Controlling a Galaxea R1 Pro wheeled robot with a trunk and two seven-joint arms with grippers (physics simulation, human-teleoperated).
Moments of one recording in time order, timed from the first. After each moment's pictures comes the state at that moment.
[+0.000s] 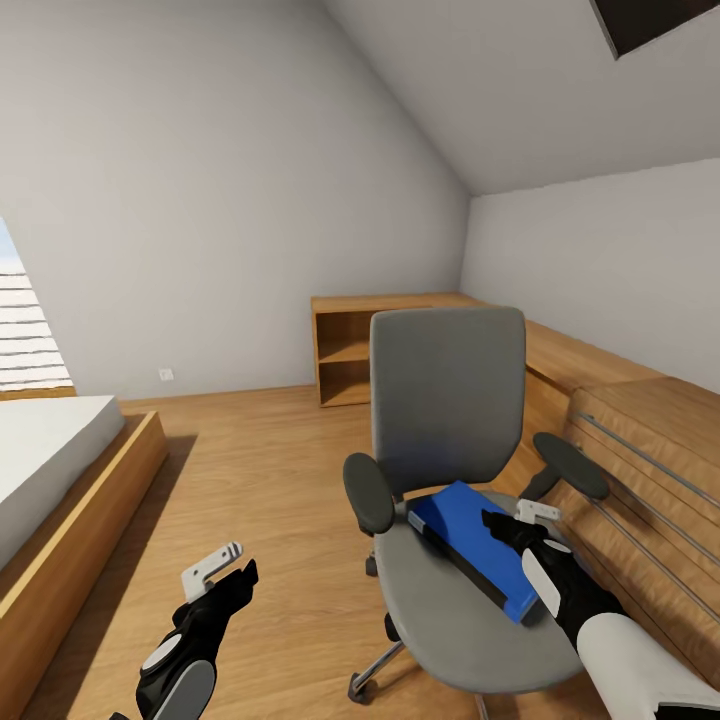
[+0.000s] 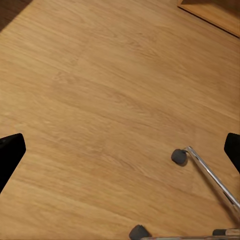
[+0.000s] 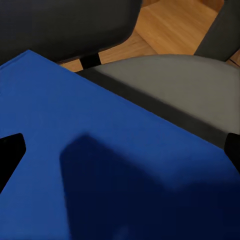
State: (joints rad) left arm -0.10 0.13 -0.35 -1.60 0.80 0.25 0.80; right arm -0.69 -0.12 -0.03 -0.49 -0.26 0.09 -0.03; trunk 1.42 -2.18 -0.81
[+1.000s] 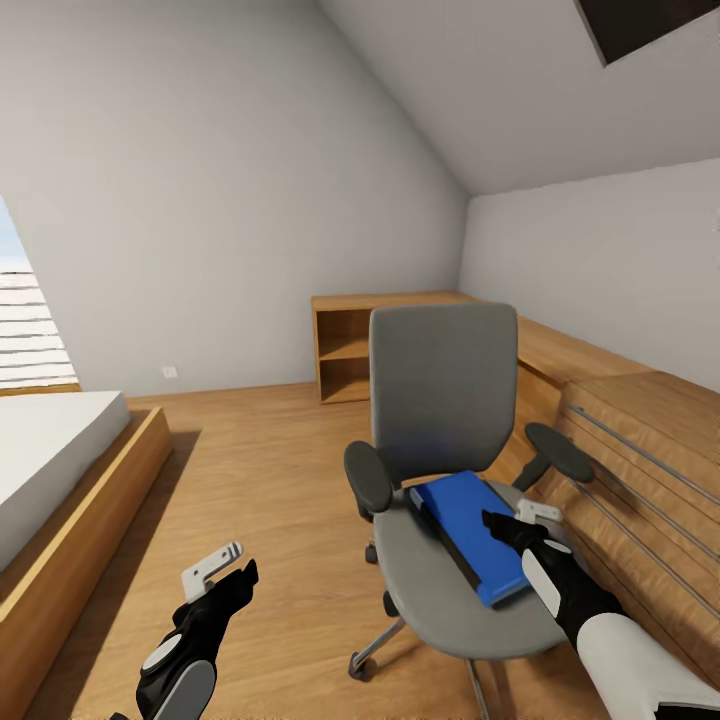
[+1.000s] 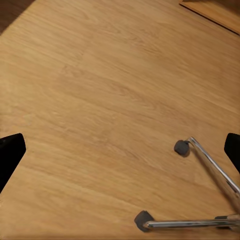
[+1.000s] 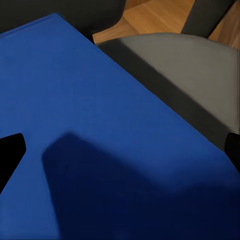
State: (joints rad) left arm -0.10 0.13 -0.35 -1.60 0.80 0.24 0.80; right arm -0.69 -0.12 -0.03 -0.49 -0.26 0.09 -0.03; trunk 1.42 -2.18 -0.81
